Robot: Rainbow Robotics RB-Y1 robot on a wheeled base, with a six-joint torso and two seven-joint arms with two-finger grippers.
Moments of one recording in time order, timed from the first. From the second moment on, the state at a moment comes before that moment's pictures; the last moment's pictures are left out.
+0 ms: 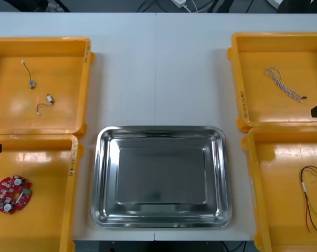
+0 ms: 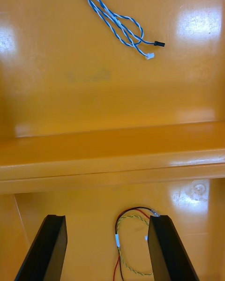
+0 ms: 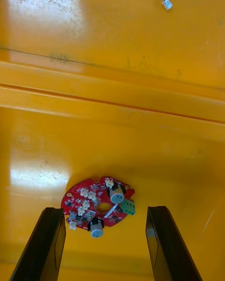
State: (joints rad) right arm -0.42 -0.86 -0.19 -1.94 -0.89 1.92 1.21; left arm -0.10 0.80 0.37 -2.16 0.90 1.91 -1.17
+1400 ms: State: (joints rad) right arm -0.42 -0.86 -0.19 -1.94 -0.89 1.92 1.21; left arm -0.10 0.80 0.37 -2.16 0.90 1.91 -1.17
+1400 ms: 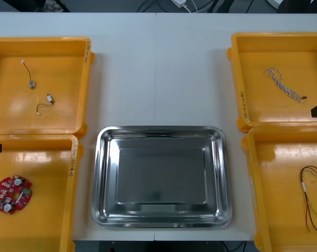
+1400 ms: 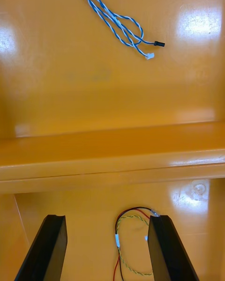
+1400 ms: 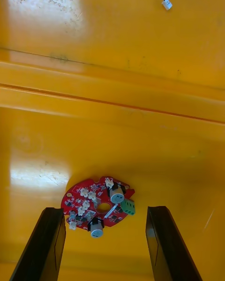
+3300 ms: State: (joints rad) right arm -0.42 -0.86 -0.19 -1.94 -0.89 1.92 1.21; left arm -0.10 0.80 0.36 -2.16 0.90 1.91 -1.17
